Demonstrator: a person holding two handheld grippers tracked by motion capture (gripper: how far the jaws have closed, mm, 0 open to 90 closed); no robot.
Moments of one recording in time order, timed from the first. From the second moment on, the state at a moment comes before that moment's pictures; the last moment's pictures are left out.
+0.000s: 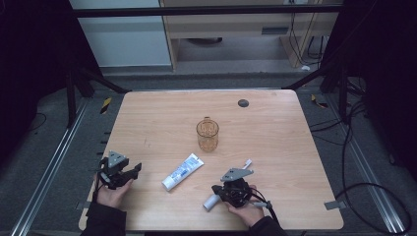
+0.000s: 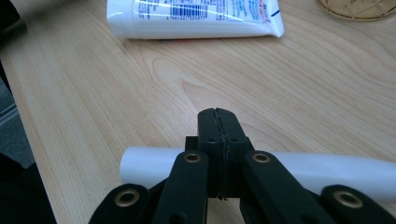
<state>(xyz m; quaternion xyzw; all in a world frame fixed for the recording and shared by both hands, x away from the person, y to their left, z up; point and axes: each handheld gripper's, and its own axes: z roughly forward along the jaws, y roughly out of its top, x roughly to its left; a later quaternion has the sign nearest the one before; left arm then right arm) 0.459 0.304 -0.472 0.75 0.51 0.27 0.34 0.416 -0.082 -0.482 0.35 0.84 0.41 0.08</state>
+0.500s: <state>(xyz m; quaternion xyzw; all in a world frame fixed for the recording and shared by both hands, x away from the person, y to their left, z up) 0.459 0.303 -0.473 0.75 0.51 0.27 0.33 0.416 -0.087 -0.484 0.35 0.84 0.40 0.07</state>
